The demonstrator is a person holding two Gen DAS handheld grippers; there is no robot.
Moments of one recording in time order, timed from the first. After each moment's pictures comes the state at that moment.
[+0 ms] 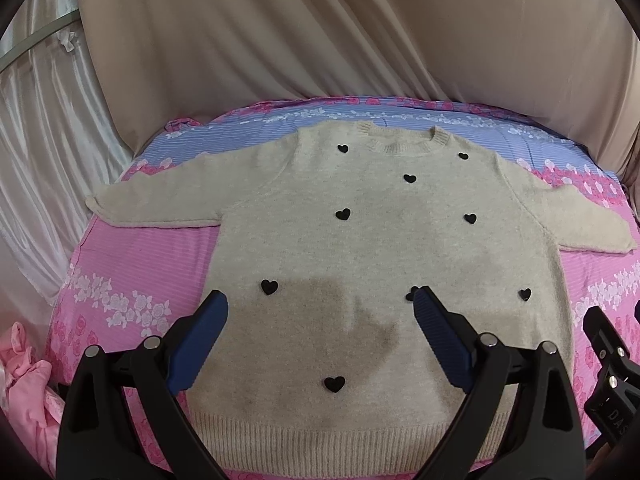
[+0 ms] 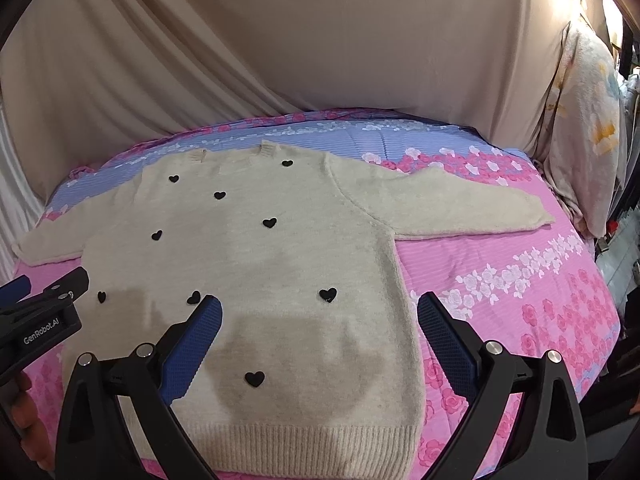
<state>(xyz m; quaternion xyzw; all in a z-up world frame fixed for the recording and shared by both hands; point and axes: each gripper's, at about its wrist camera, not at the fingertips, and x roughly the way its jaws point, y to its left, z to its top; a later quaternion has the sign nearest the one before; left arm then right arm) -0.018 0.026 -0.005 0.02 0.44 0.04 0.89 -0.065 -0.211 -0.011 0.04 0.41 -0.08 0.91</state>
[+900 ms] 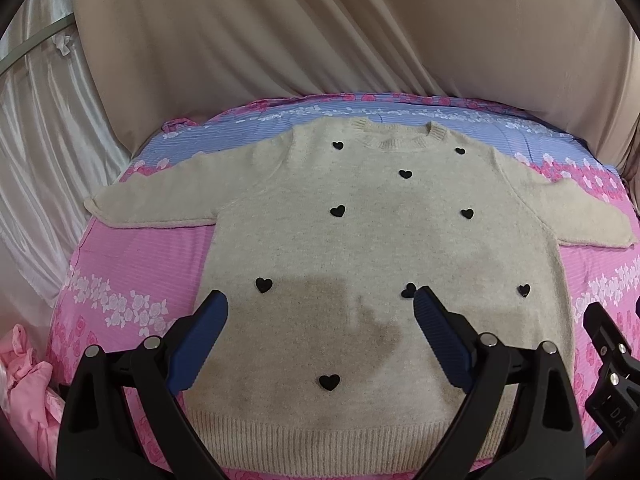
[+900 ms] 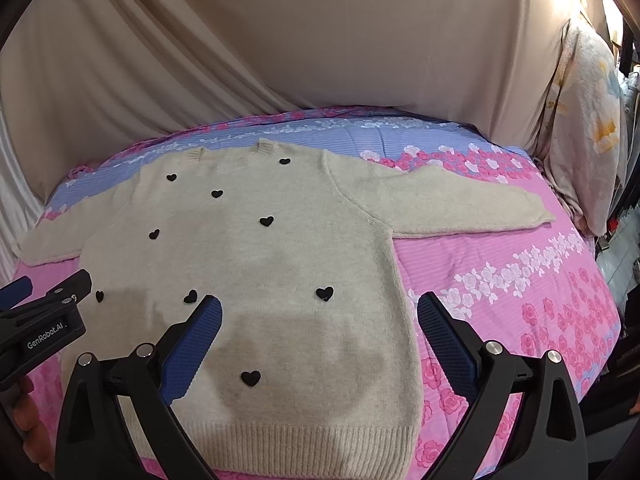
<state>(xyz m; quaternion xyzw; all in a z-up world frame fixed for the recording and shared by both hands) -0.019 0.019 -0.009 0.03 0.45 0.04 0.89 -0.067 -0.214 -0.016 0.04 0.41 -0.08 0.91</state>
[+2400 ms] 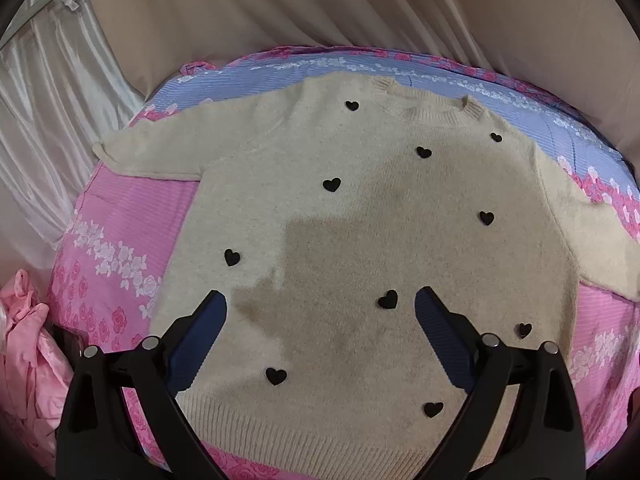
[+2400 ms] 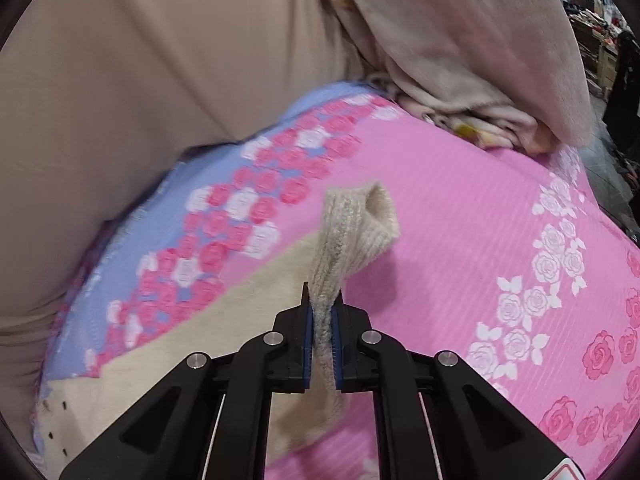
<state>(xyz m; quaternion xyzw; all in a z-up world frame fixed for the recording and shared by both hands) 0.039 -0.021 -0.033 -0.02 0.53 0.13 0.84 0.092 -0.689 -0.125 0.31 0.36 -0.24 0.85</state>
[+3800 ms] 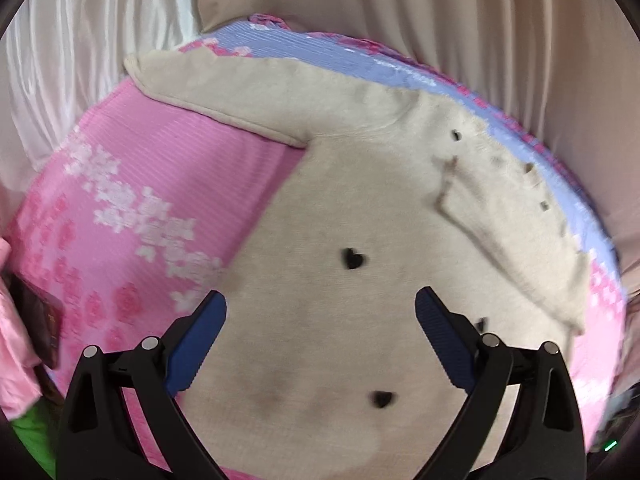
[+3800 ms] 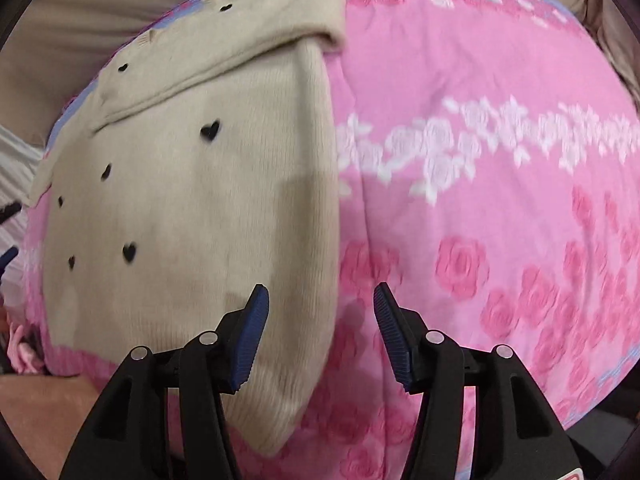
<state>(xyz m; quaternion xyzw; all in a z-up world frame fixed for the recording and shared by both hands) 0.002 0.139 -0.061 -0.19 0.51 0.13 0.83 -0.078 -0.338 -0.134 0.13 0.62 0.03 0.78</state>
